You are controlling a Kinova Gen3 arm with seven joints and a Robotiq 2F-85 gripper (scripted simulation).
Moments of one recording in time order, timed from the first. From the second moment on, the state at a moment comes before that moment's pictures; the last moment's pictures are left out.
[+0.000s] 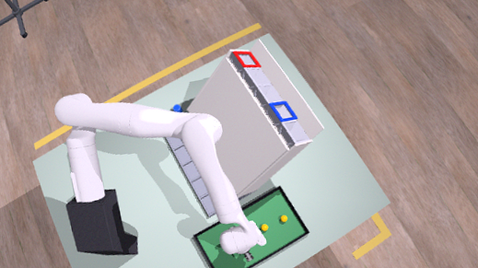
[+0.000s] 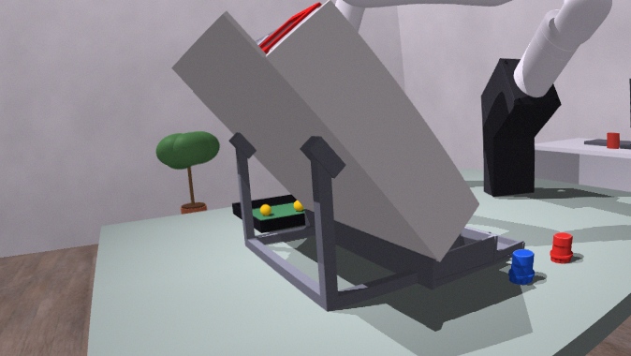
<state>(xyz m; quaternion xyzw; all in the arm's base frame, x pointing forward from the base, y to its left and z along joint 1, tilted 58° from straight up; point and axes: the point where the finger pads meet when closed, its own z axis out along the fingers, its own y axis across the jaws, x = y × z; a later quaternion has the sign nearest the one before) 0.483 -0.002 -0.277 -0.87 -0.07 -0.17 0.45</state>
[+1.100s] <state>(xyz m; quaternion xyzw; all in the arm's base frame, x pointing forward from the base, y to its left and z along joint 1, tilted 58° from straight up) 0.484 -0.003 -0.277 -0.87 -0.07 -0.17 0.45</state>
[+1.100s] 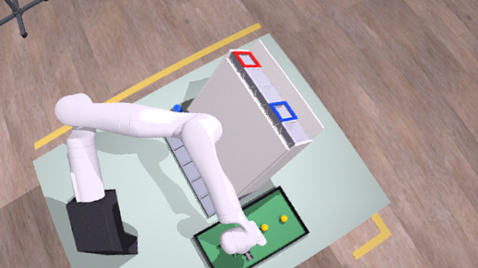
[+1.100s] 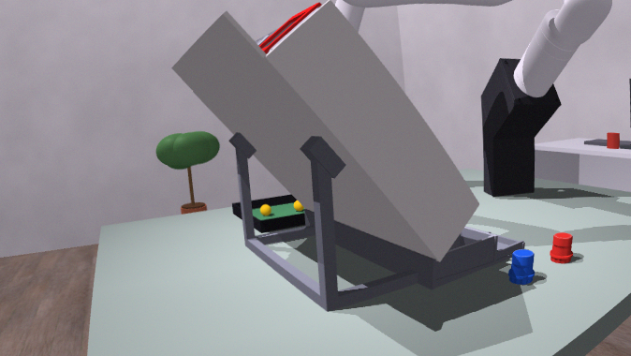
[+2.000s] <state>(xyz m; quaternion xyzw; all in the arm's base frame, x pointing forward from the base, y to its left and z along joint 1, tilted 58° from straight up) 0.475 -0.133 -0.180 -0.87 -0.07 -0.17 0.45</state>
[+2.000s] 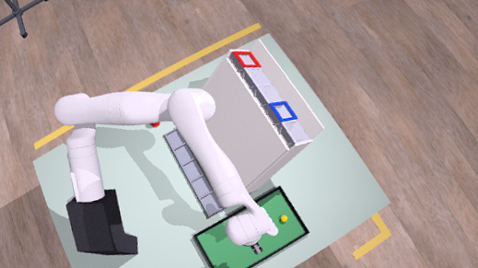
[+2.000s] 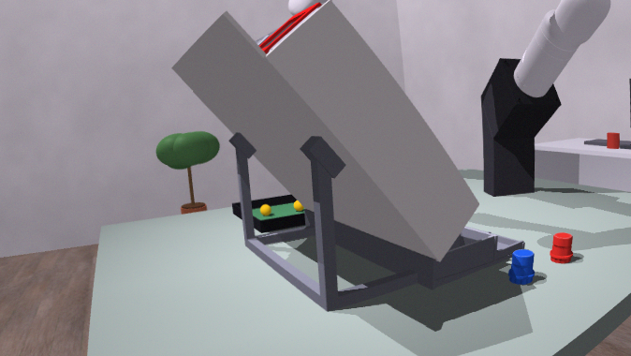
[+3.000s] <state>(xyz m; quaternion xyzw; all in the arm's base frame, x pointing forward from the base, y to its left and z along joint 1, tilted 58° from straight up) 0.476 -0.143 -0.018 -0.87 -0.07 -0.17 0.45</state>
